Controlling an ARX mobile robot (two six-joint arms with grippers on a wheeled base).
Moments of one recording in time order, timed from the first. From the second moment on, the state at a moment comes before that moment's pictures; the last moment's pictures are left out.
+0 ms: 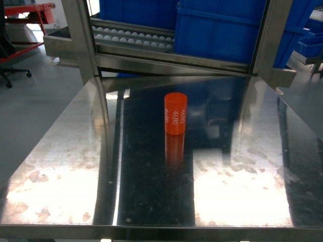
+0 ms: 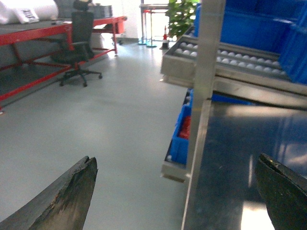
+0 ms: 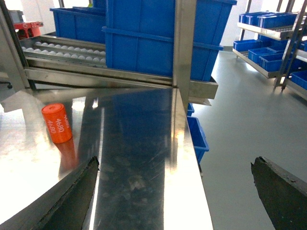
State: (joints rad) left arm -0.05 0.71 0.16 0.53 -0.34 -0.01; right arm 0.00 0.00 0.01 -0.01 0.00 0.00
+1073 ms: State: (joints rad) left arm -0.46 2.01 1.02 0.72 -0.21 -0.05; right arm 0.00 0.00 0.01 0.00 0.00 0.00
